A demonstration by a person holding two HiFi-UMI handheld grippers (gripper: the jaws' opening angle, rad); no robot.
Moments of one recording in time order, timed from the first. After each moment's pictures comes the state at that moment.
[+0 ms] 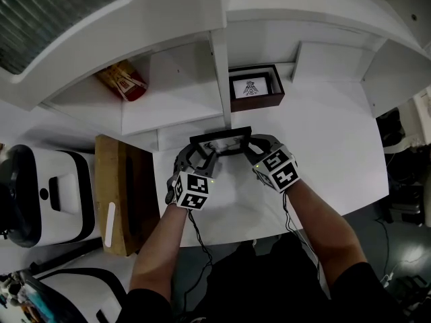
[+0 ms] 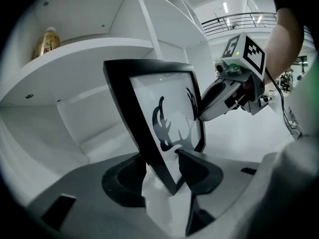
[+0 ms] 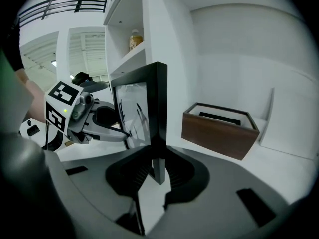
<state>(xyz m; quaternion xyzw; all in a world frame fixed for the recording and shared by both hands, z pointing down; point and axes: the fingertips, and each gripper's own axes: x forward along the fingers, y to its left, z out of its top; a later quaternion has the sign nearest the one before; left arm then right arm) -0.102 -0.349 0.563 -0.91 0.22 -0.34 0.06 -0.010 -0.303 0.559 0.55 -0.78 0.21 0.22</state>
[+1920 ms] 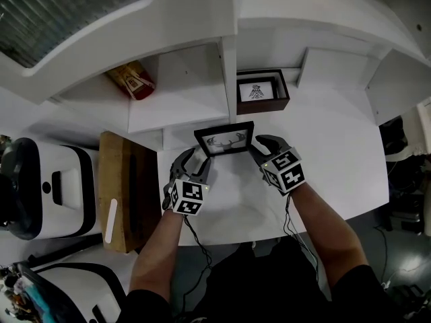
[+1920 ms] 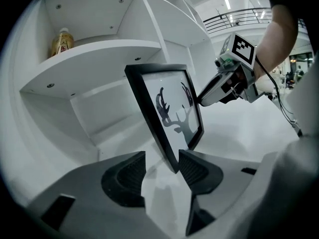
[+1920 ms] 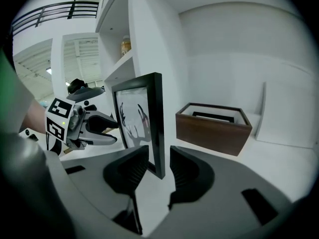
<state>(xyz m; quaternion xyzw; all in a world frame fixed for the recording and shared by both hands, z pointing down) -0.138 -0.353 0.572 -0.90 0.25 -0.34 0.07 0.006 -0.303 0.554 0.57 -0.77 0.23 0.19</state>
